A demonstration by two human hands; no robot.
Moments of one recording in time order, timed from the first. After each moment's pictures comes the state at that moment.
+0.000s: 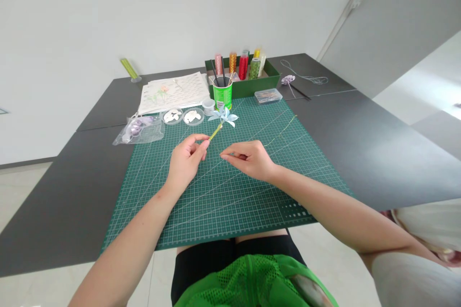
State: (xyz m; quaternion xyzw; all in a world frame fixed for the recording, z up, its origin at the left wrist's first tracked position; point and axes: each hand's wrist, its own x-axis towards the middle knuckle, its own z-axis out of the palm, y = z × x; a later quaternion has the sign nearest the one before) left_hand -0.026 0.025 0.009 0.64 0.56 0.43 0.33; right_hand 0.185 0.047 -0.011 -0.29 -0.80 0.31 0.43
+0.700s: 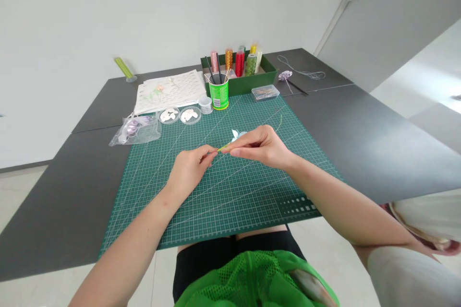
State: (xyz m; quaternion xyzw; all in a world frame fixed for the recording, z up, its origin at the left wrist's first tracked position) left_hand -0.021 0.016 0.005 0.78 0.53 0.28 0.21; right_hand 0.207 0.049 0.031 -0.24 -0.72 0.51 0.41
